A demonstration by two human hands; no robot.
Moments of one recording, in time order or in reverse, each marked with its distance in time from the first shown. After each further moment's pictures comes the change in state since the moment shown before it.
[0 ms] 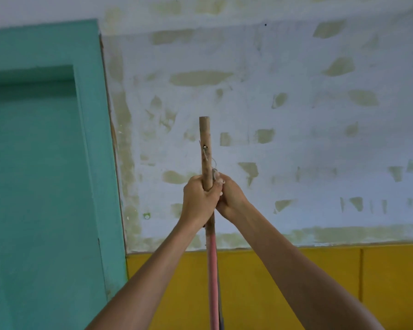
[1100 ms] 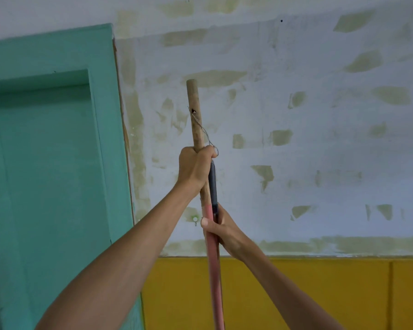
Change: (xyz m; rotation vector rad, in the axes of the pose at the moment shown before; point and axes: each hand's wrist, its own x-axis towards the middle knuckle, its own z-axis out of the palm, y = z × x) left_hand 0.065 0.040 -0.030 -0.267 0.069 -0.208; right_hand -0.017 0.053 -0.024 -0.690 -0.337 -0.113
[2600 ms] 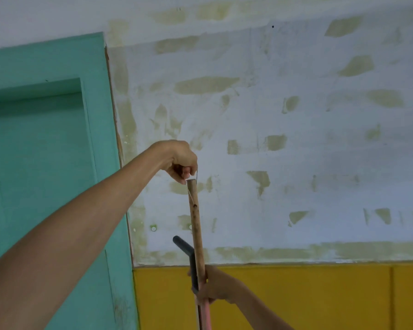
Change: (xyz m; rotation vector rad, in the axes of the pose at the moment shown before) left_hand 0.074 0.039 -0.014 0.843 -0.447 -0.346; right_hand -0.006 0.098 0.001 -0.322 -0.272 0.589
